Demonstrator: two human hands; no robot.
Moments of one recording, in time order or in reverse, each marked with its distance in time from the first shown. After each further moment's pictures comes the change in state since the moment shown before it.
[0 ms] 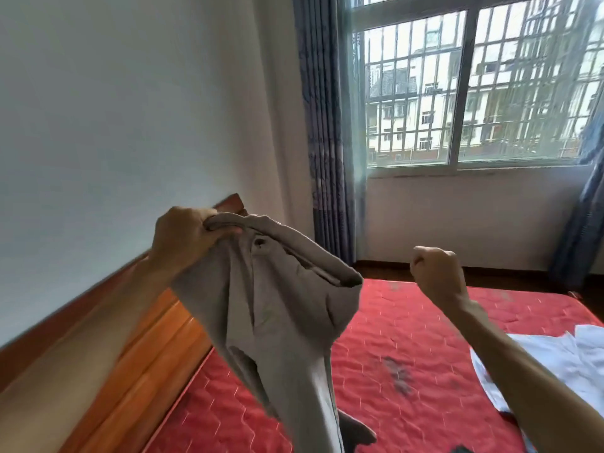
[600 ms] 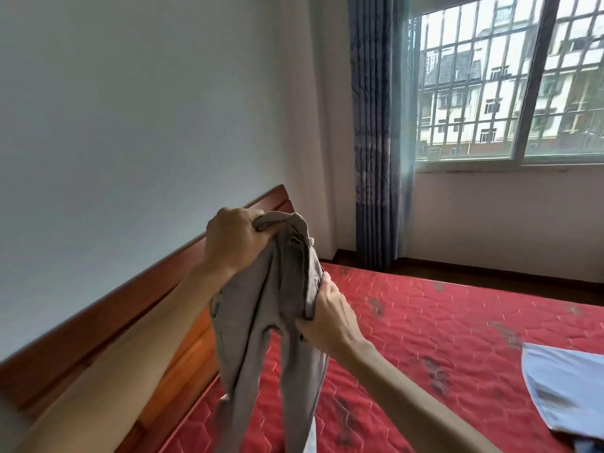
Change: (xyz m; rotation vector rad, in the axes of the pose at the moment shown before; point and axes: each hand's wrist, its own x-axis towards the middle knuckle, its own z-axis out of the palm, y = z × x) left_hand -0.047 0.031 -0.038 0.019 0.072 -0.058; right_hand -0.135 -0.189 0.069 0.204 -0.611 -0.129
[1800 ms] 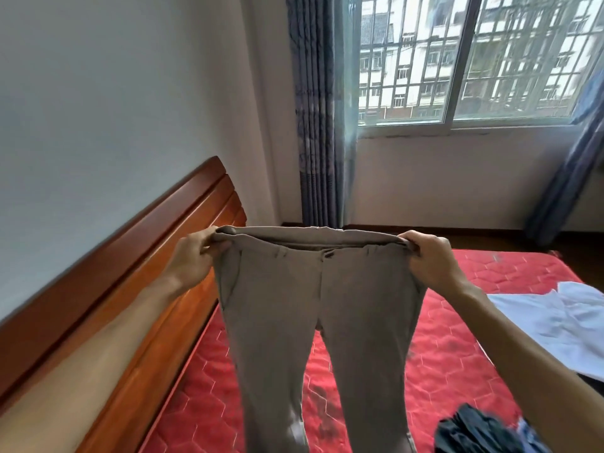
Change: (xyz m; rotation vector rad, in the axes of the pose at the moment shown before) left_hand 0.036 -0.172 0.175 -0.604 -0.519 -0.110; right_hand 0.114 0.150 -0.083 -0.126 0.454 0.059
